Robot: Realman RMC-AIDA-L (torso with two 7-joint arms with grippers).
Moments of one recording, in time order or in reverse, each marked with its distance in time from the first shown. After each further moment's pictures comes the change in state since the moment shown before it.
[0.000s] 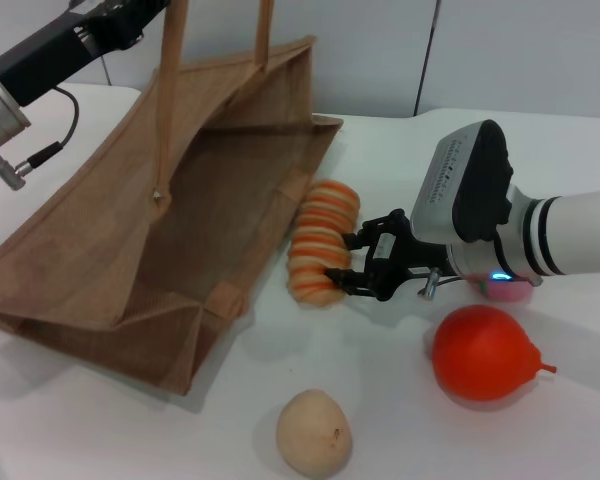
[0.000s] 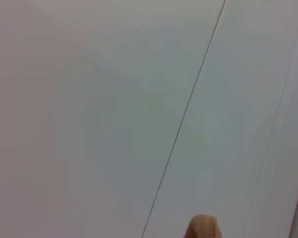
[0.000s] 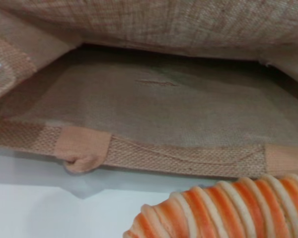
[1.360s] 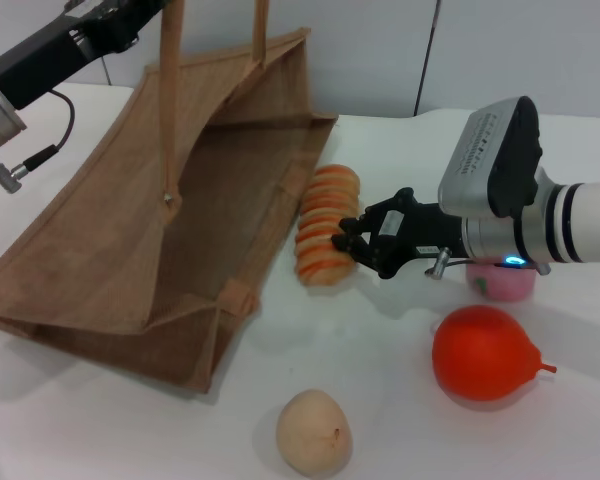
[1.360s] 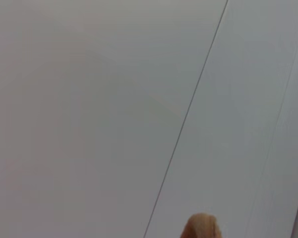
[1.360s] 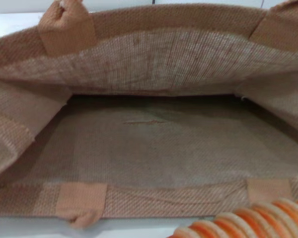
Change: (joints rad) left arm 0.007 0.002 -0.002 0.000 0.000 -0.002 0.000; right arm -0.048 -0.011 0.058 -0.072 0.014 -0.103 0.009
